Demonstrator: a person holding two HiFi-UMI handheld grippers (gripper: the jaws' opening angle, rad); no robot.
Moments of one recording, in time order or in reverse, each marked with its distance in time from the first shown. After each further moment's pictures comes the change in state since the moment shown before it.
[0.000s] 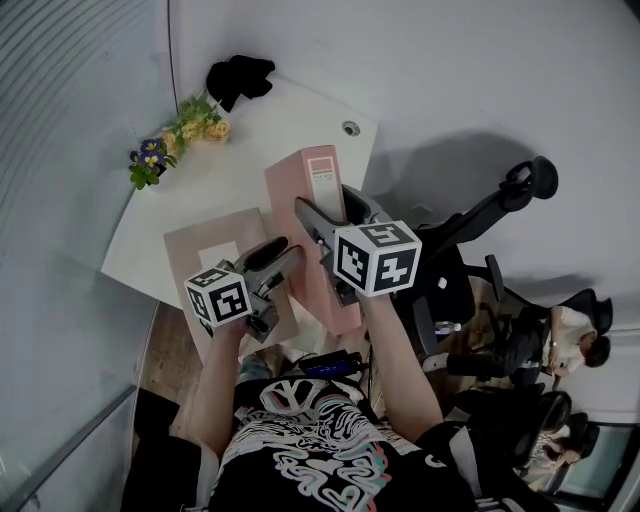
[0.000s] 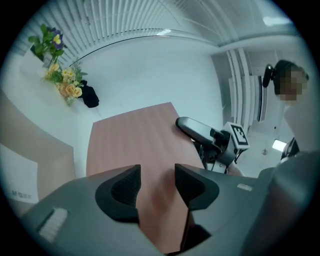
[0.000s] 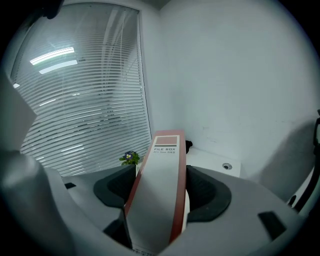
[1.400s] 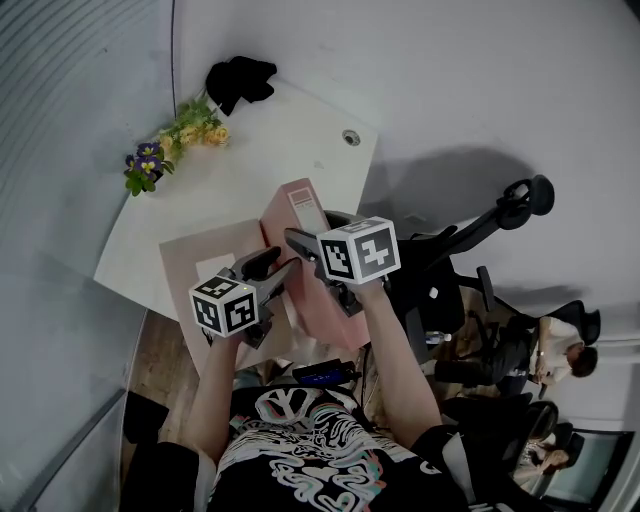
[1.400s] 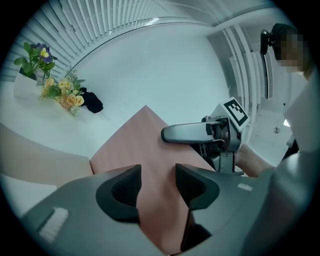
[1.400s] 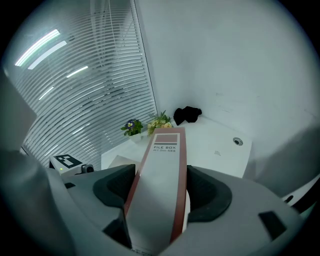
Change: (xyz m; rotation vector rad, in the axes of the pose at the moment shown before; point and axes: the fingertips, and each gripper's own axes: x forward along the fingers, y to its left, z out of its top) left arm 0.006 0.031 -0.007 0.148 0.107 0.136; right arm 0.046 0.001 -0.062 -0.030 0.388 0.094
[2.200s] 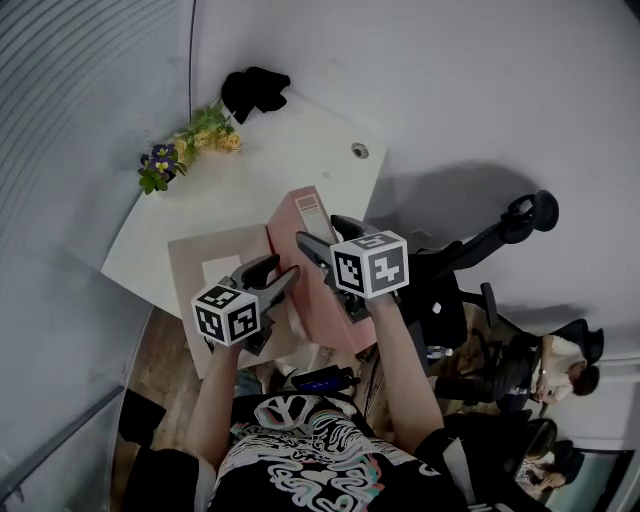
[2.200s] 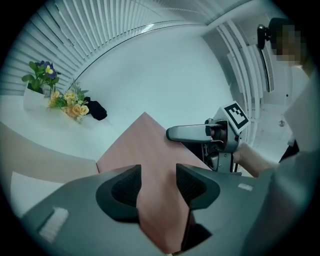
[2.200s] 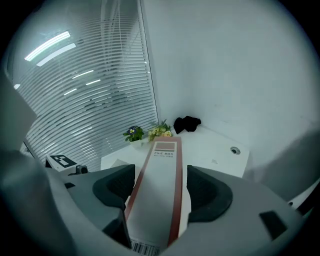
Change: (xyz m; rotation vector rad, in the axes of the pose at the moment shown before) left arm -0.016 -0.004 0.003 0.044 -0.036 0.076; right arm -0.018 -0.003 0.006 -0.032 -0.093 -0.010
